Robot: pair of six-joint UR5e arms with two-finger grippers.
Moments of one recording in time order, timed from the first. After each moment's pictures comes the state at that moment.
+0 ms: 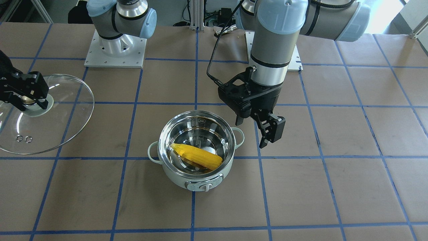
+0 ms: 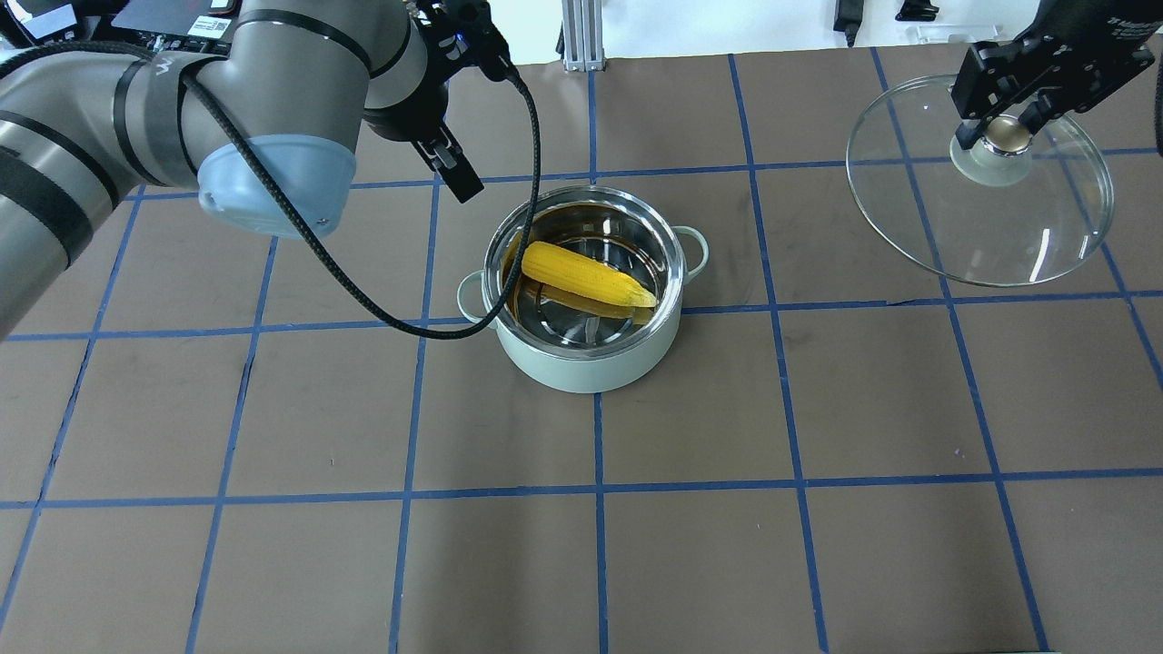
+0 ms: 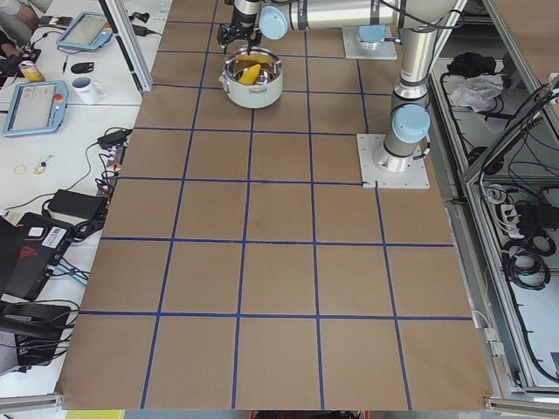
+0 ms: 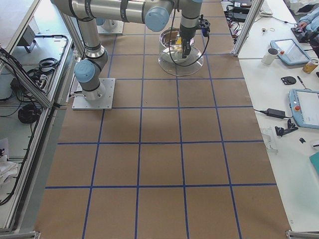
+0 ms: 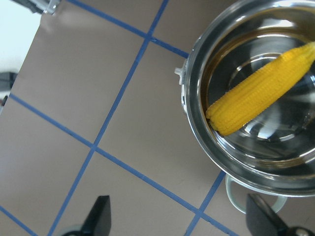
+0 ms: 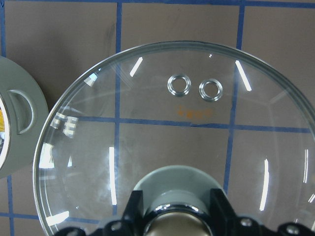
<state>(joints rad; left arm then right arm) -1.75 -1.75 -1.59 -1.08 1.60 0.81 1.30 -1.47 1.42 -1.52 -1.51 -0.32</state>
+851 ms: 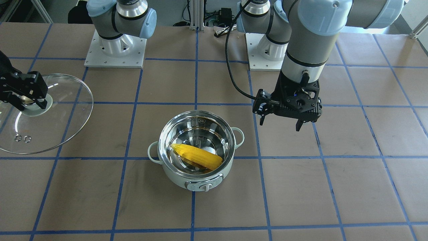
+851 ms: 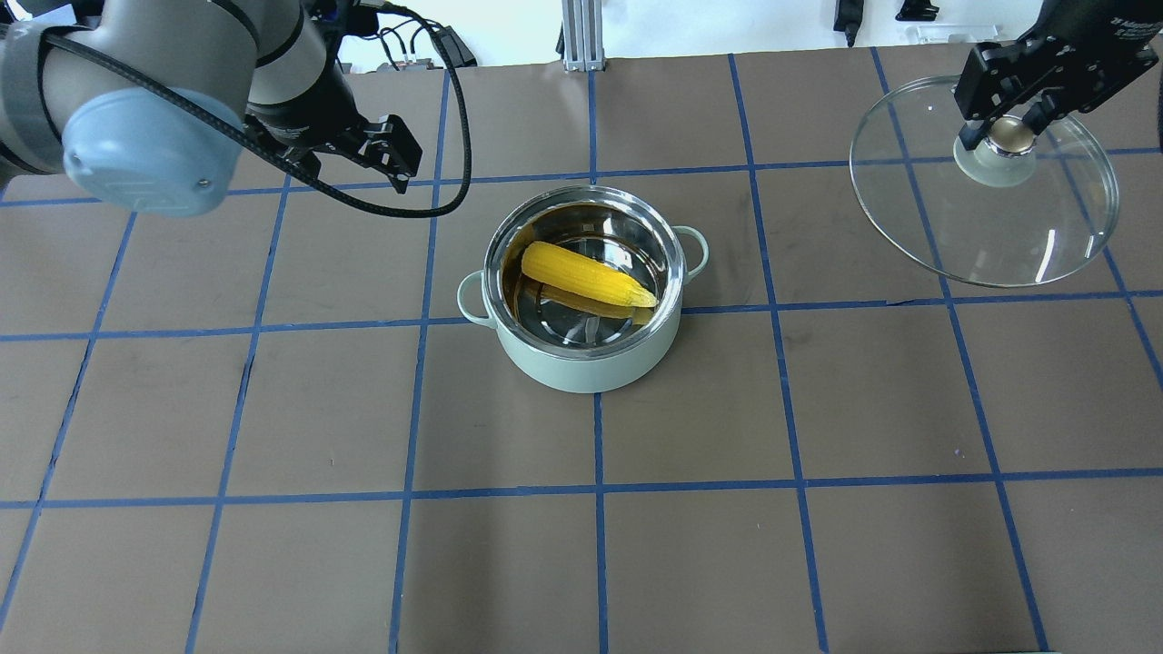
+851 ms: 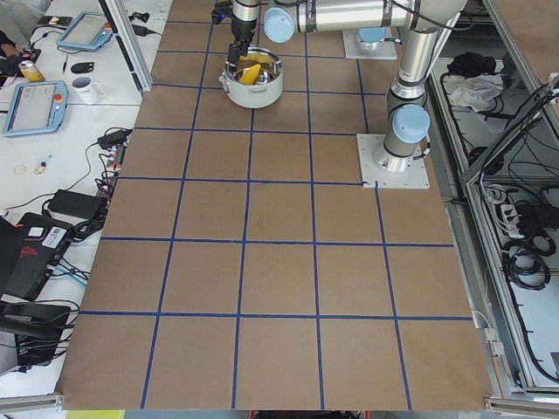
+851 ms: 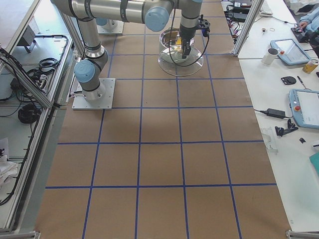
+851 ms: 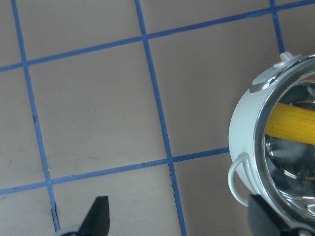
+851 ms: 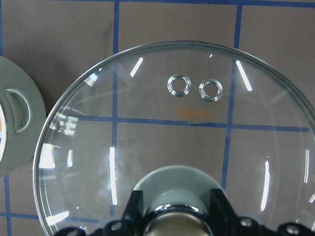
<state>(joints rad) -1.62 -1.69 -1.59 -1.27 1.61 0.15 1.30 -1.47 1.42 -1.51 -1.52 -0.33</state>
